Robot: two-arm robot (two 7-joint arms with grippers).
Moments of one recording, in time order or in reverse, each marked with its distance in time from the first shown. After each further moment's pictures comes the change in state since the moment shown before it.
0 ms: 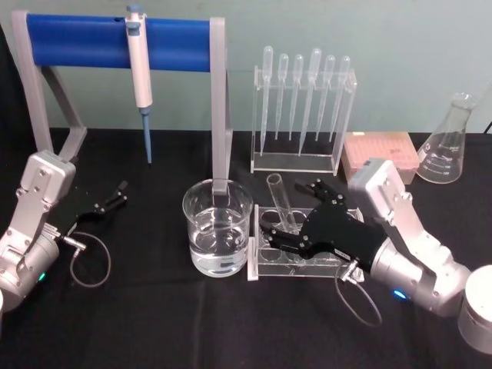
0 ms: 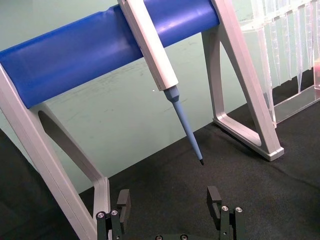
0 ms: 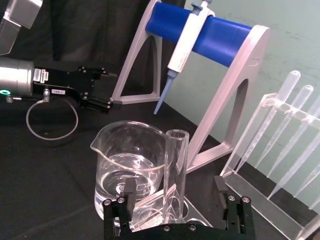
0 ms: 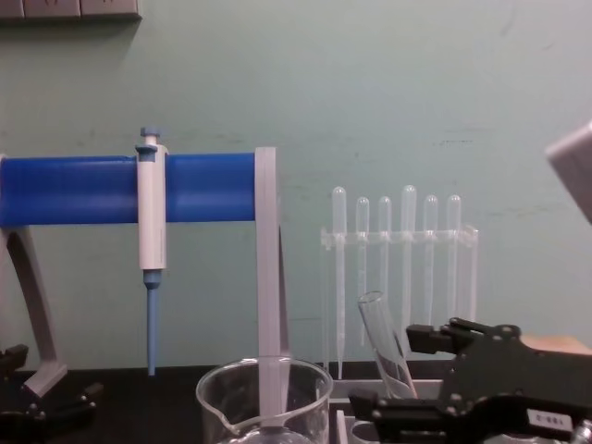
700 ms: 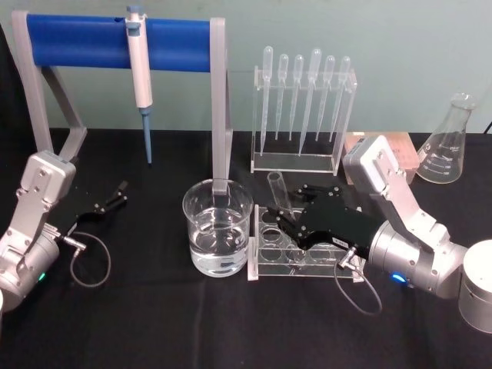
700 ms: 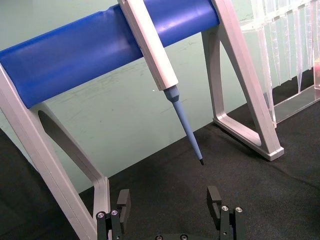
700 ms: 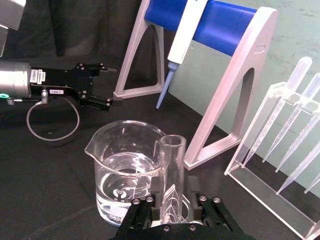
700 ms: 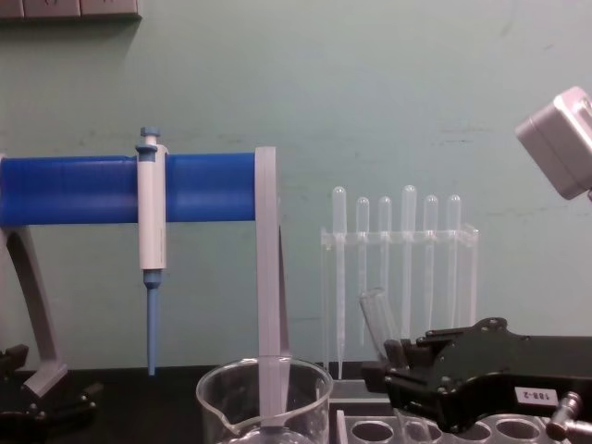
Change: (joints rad) left arm 0.000 0.000 0.000 0.000 0.000 0.000 0.000; right arm 0.044 -0.047 0.042 0.016 0.016 0.137 0.093
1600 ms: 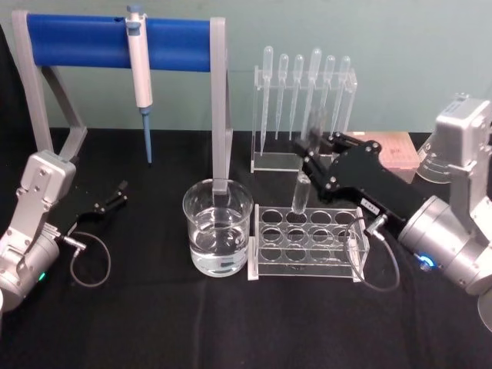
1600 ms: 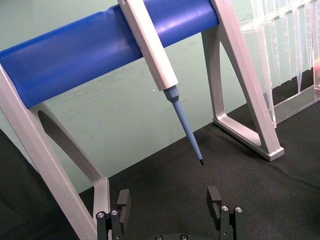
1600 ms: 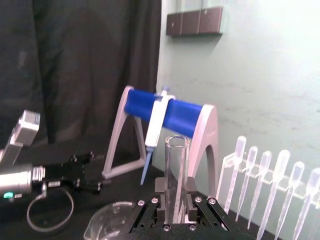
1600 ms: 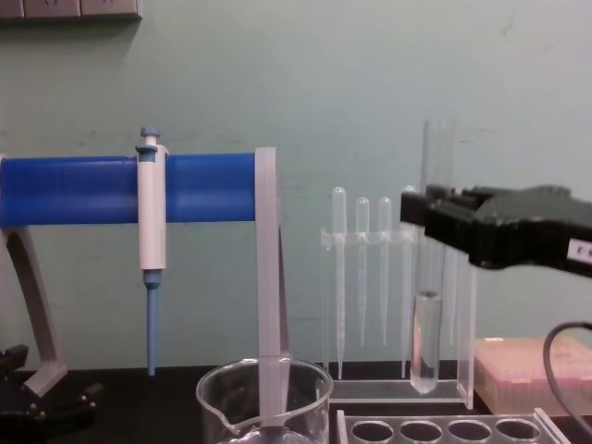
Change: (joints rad) left arm 0.000 0.000 0.000 0.000 0.000 0.000 0.000; right arm -0.139 -0.054 0.176 -0.154 0.119 -0.146 -0.039
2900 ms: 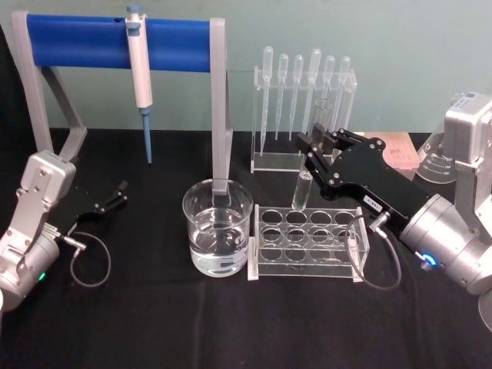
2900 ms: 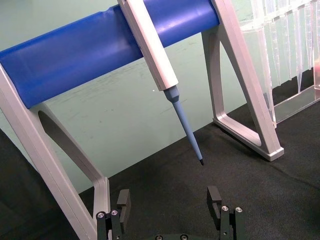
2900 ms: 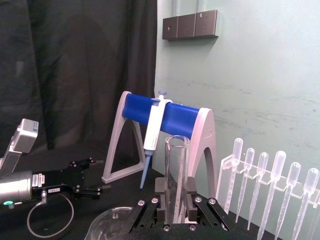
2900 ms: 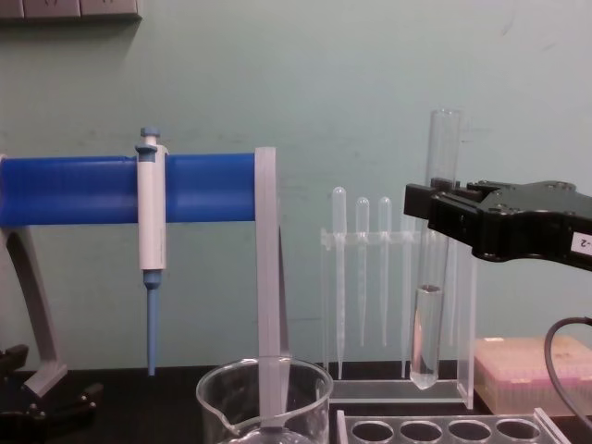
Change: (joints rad) left arm 0.000 0.000 0.000 0.000 0.000 0.000 0.000; right arm -0.006 -0.006 0.010 -0.006 0.020 0.003 -0.004
